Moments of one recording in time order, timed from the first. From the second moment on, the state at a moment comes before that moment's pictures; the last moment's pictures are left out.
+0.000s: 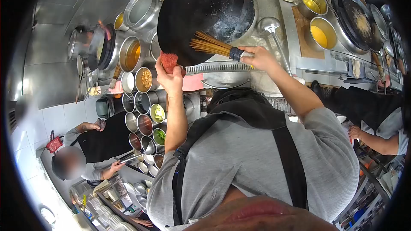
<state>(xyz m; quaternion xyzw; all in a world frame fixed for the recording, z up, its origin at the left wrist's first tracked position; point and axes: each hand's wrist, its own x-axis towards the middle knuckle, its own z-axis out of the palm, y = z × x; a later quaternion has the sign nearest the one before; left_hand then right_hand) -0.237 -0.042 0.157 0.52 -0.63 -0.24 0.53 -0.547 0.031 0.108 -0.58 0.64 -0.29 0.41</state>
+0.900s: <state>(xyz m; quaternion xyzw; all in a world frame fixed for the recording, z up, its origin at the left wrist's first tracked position) -0.313 -0.116 0.029 0.55 -0.31 -0.63 0.45 -0.631 0.242 -0.057 -0.42 0.88 -0.13 0.16</state>
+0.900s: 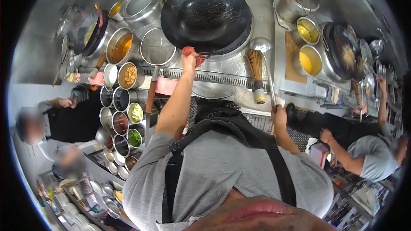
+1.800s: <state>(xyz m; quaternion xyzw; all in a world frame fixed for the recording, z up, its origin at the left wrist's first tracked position) -0.108 -0.053 -0.081 0.67 -0.52 -0.43 0.32 -0.390 -0.348 0.159 -0.74 0.63 -0.19 0.11</state>
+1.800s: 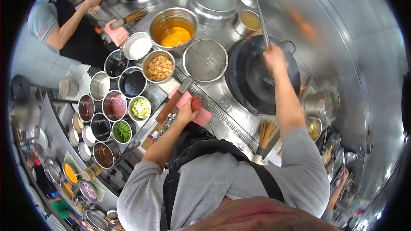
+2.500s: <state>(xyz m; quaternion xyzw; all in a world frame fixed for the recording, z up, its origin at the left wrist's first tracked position) -0.087 0.014 0.000 0.70 -0.59 -0.29 0.28 -0.338 -0.378 0.160 -0.32 0.40 -0.48 0.71</state>
